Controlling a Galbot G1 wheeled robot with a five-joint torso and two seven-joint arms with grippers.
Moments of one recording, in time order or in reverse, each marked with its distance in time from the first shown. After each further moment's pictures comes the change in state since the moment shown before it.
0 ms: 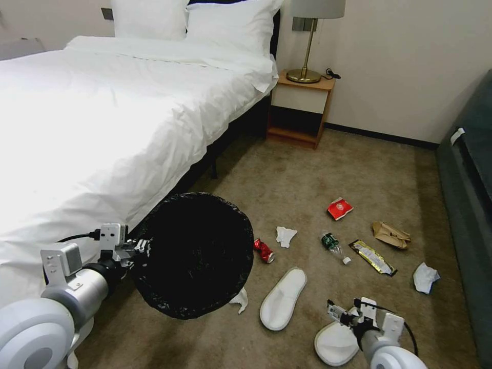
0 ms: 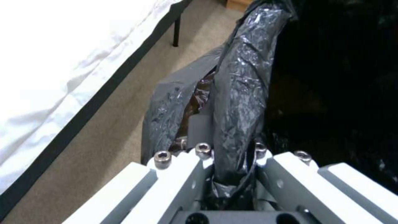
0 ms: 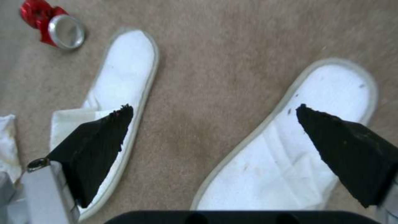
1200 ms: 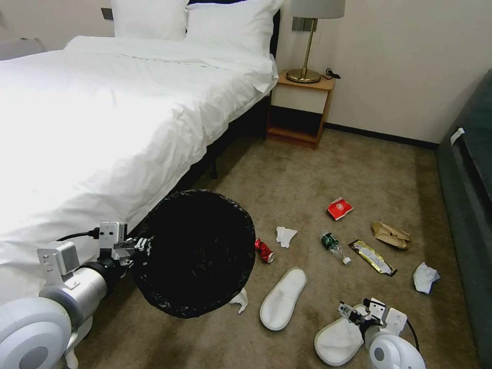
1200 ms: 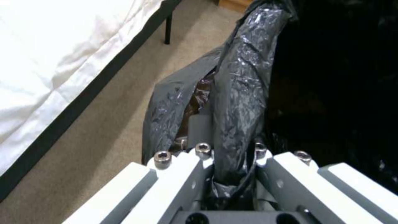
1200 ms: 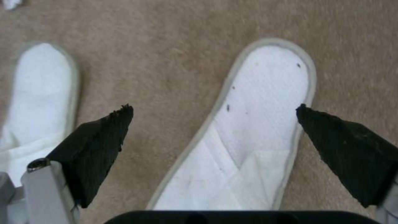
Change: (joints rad) left arm 0.007 -0.004 -0.003 0.000 -0.015 0.000 0.024; right arm 0.067 0.029 0.094 -0.122 0.087 -0.017 0.093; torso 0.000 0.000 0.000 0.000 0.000
